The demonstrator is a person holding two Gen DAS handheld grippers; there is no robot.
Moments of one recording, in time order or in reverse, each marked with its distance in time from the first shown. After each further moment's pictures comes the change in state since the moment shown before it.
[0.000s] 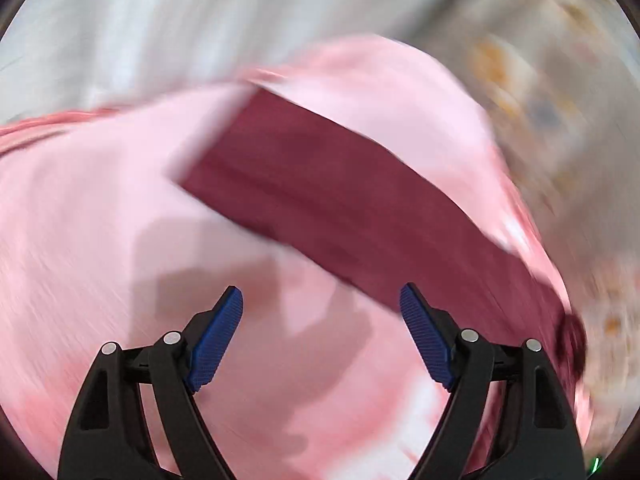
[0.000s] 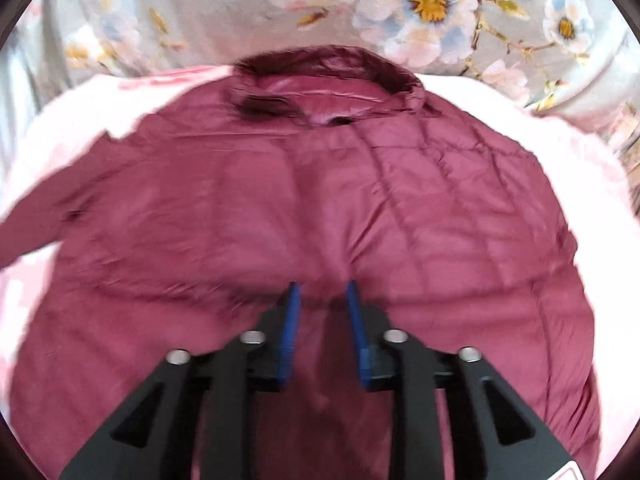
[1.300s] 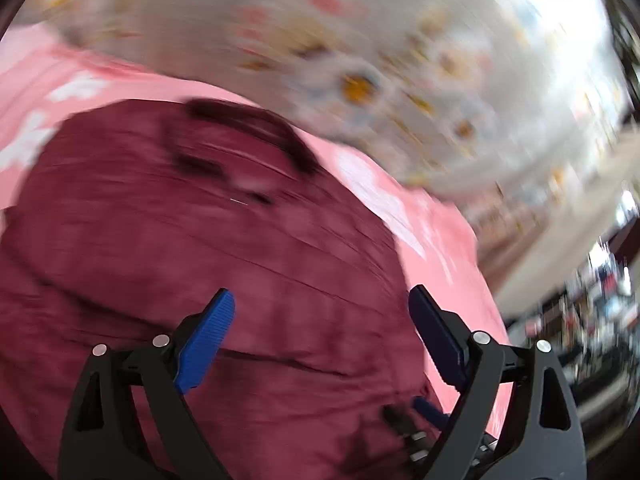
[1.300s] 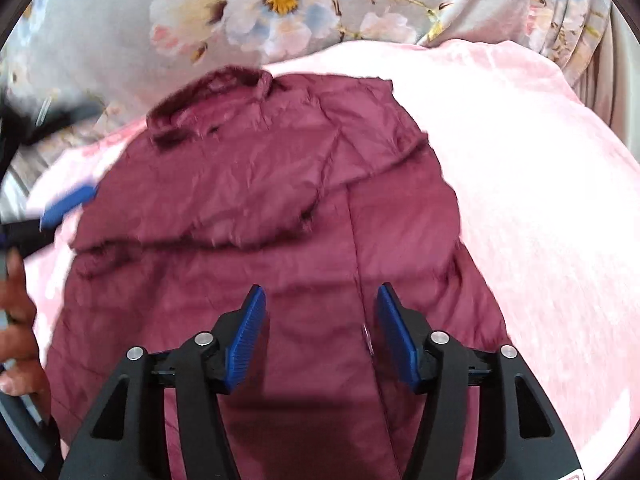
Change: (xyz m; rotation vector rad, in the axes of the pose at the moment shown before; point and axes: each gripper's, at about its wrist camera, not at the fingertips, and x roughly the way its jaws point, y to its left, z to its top) left arm -0.055 -0.375 -0.281 0.625 0.318 -0.705; right arm -0.058 -0.133 -0.043 0.290 -0.003 -0.003
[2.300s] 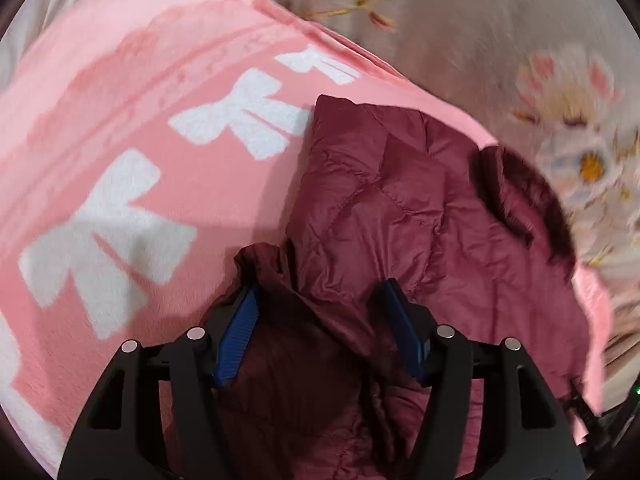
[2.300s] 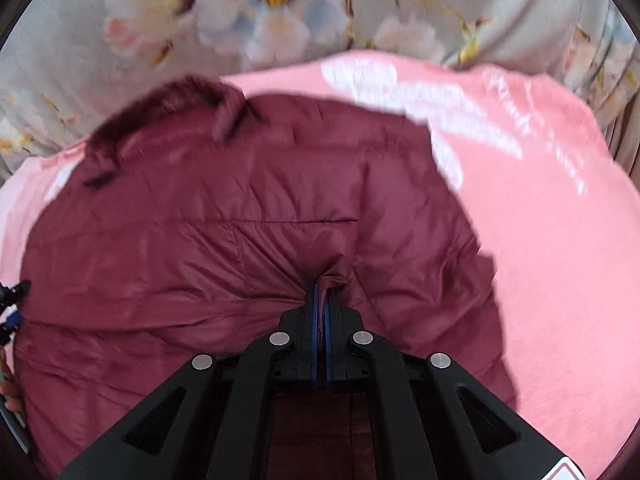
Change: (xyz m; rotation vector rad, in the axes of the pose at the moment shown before) left arm 0.014 0.187 0.028 -0.174 -0.035 0.520; right arm 0.108 0.008 0.083 -0.078 -0.008 -0.093
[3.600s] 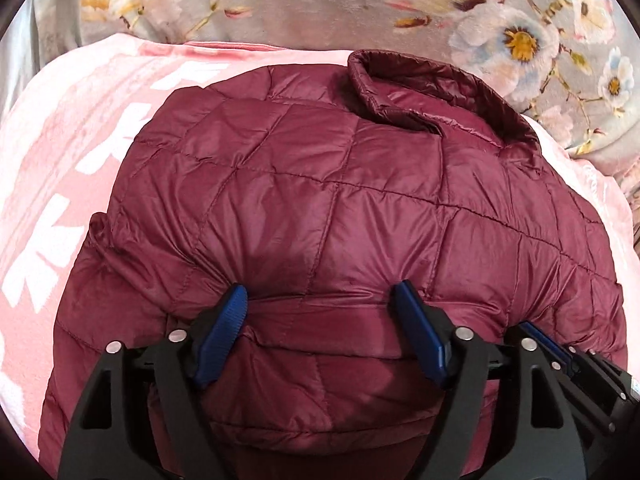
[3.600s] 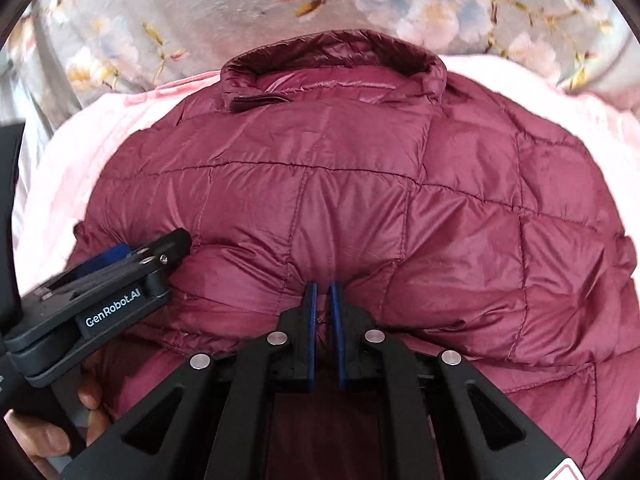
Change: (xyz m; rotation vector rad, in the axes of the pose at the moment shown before) left arm 0.001 -0.097 -0.059 0.318 -0.014 0.004; right arm -0.011 0.118 -0.040 -0.189 0.009 0.187
